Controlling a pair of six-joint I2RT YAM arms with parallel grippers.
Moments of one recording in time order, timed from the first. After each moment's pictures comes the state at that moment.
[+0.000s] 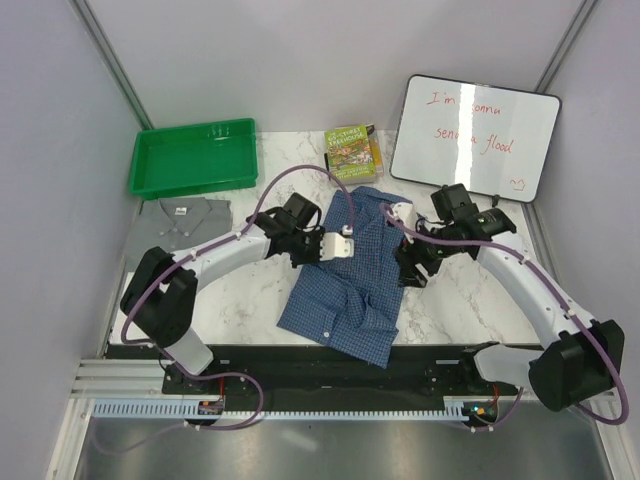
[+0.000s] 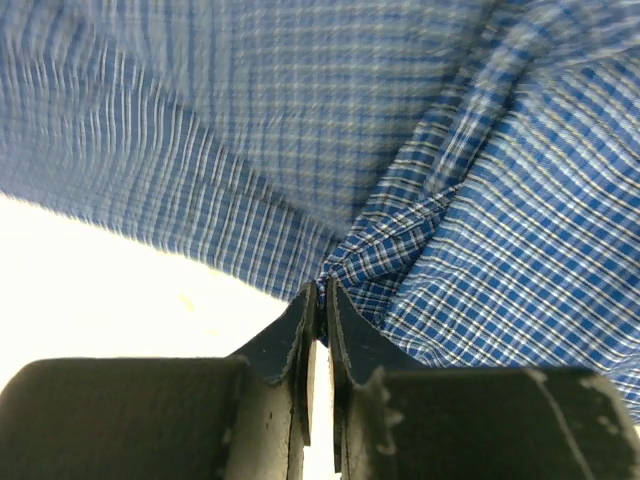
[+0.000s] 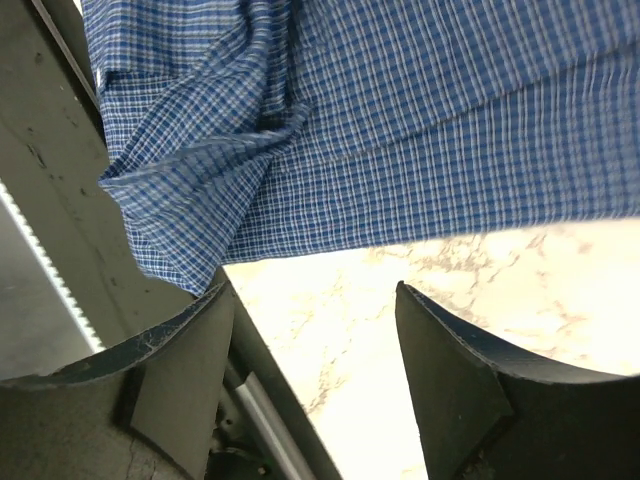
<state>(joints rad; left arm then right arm) -0.70 1.61 1.09 -0.51 0.30 0.96 0.30 1.26 1.09 -1.01 -0.58 -0.54</state>
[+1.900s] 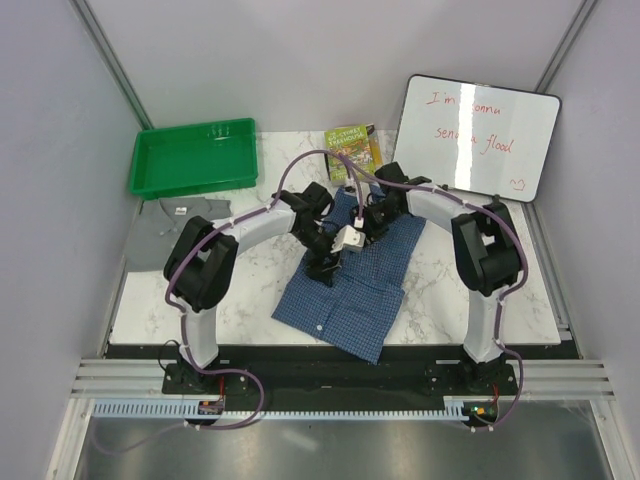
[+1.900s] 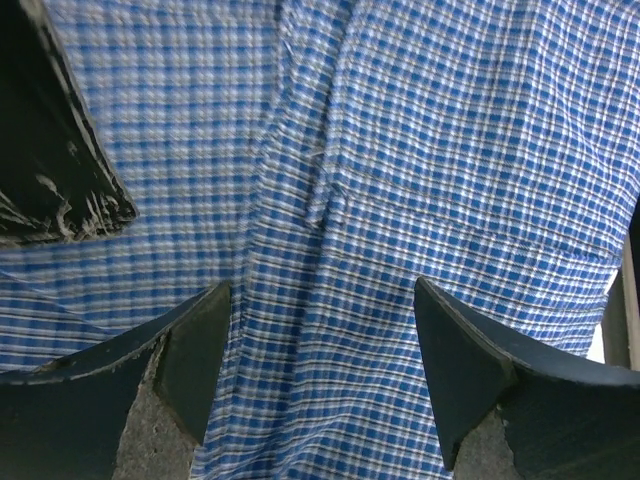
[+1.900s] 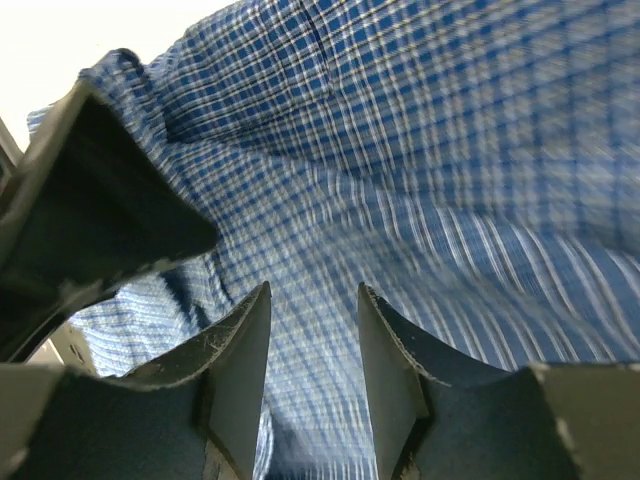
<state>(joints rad) -0.64 1.94 1.41 -0.81 0.73 1.03 0.38 1.98 1.41 -0.63 -0.68 -0.18</state>
